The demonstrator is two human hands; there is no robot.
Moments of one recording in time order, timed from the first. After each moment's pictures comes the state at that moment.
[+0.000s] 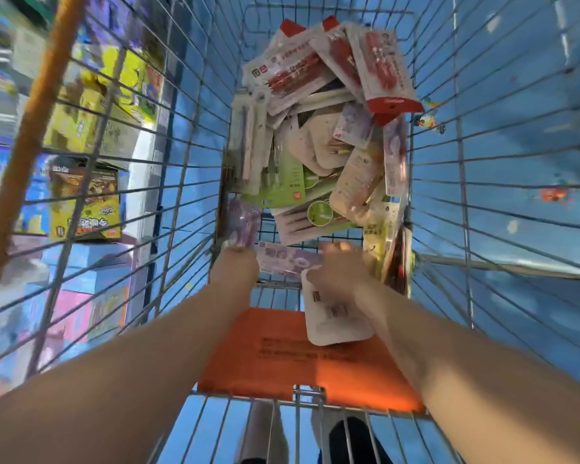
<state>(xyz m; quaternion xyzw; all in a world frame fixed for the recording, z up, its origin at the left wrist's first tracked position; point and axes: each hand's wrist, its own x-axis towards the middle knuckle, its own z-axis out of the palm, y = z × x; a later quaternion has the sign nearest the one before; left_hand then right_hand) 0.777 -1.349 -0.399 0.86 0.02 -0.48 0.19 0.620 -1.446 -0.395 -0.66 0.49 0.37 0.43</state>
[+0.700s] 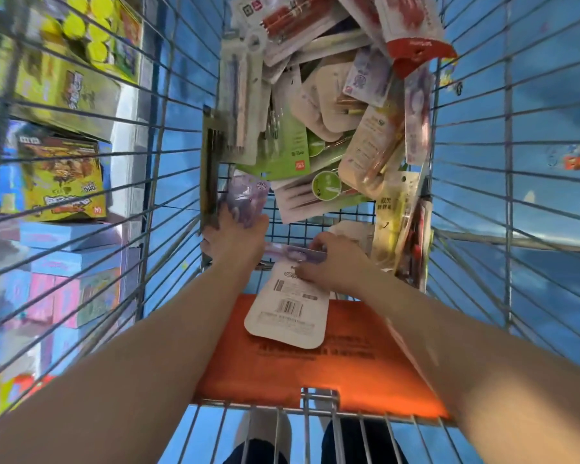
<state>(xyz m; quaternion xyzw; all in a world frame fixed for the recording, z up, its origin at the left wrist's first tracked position) 0.776 -1.345 -0.456 0.92 -0.05 -0.39 0.08 0.612 -1.432 -0.426 -0.68 0.47 0.28 0.48</state>
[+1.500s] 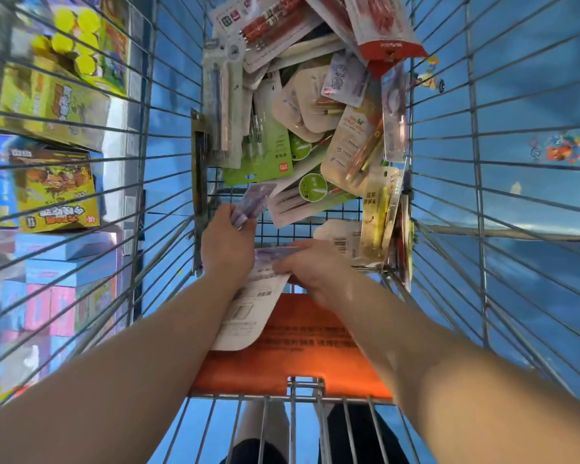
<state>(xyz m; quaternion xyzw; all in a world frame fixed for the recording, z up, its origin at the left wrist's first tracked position) 0.763 -1.341 -0.428 0.91 -0.18 -0.33 0.20 0.634 -1.404 -0.395 -0.29 0.63 0.11 0.71</state>
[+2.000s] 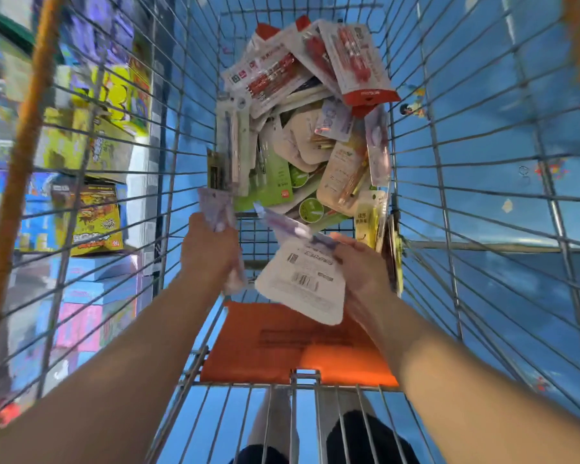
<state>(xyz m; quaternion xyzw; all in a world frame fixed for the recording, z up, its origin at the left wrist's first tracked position) 0.793 -1.366 -0.331 0.91 -0.09 -0.35 0.19 0.598 -1.437 -0.338 -0.14 0.69 -0.14 0.70</state>
